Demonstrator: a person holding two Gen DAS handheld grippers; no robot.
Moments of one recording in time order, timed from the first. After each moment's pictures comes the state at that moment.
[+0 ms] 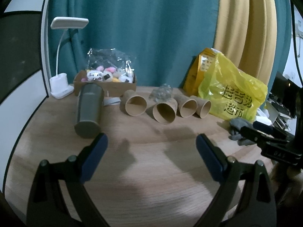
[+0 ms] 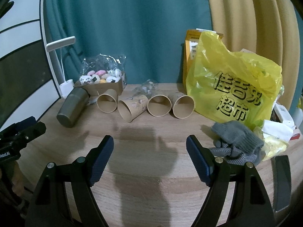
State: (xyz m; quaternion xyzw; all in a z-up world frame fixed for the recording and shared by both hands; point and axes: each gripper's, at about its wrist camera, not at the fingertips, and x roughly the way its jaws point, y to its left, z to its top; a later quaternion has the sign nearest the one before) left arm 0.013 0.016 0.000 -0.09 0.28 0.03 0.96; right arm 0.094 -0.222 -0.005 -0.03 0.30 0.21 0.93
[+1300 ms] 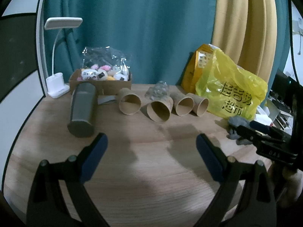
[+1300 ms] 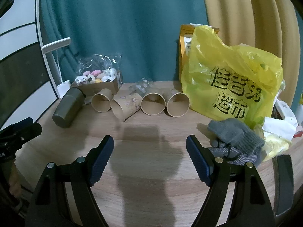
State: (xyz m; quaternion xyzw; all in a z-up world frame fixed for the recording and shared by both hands) left arm 0.026 0.001 0.000 -0.08 0.29 0.03 0.95; right arm 0.110 -0.236 -0.013 -0.02 0.31 0.20 0.93
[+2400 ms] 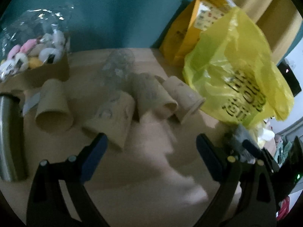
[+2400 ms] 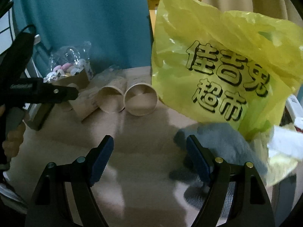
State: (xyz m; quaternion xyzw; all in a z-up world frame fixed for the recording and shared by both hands) left arm 0.290 -0.064 -0.035 -0.12 0.50 -0.06 0.85; right arm 0.225 -0.288 -0.061 -0.01 0.37 0.19 0.91
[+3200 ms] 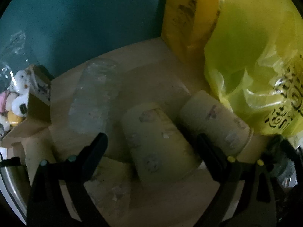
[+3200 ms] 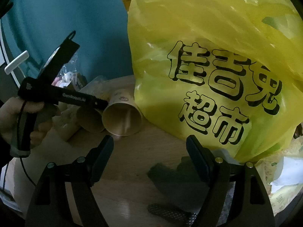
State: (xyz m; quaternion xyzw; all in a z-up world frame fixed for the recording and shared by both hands) left arm 0.405 -0.110 -0.088 0.03 0.57 -0.04 0.82; right arm 0.283 -0.314 -0.070 0.03 0.37 0.19 0.91
